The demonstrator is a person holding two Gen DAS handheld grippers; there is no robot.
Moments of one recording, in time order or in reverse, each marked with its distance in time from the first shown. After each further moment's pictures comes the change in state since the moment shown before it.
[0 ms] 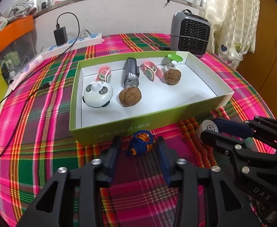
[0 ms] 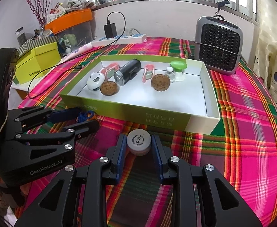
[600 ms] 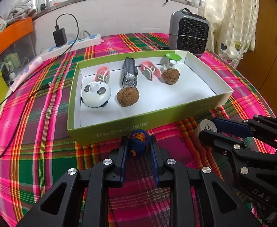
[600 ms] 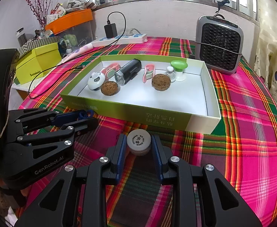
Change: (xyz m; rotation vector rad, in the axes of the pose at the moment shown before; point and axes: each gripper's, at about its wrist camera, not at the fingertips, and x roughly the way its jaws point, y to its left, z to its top) left arm 0.000 -0.004 0.000 0.009 0.001 0.006; right arm 0.000 0.001 0.000 0.001 0.001 0.003
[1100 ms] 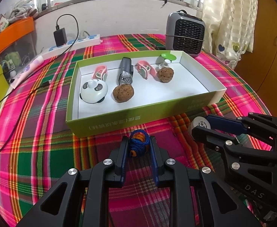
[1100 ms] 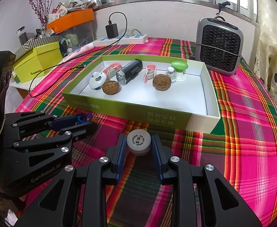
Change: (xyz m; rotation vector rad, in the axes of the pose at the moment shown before) left arm -0.010 -0.006 -0.008 -0.008 -0.009 -0.013; right arm -0.004 0.004 -0.003 -0.014 -0.004 -0.007
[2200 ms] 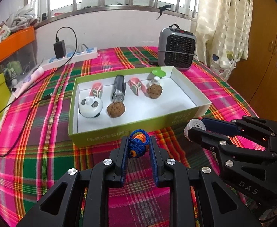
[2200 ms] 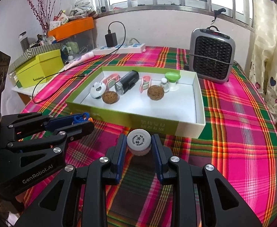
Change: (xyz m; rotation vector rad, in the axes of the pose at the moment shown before) left arm -0.027 -0.010 0.012 -0.003 -0.070 -0.022; right arm -0.023 -0.008 0.008 0.005 -0.056 0.000
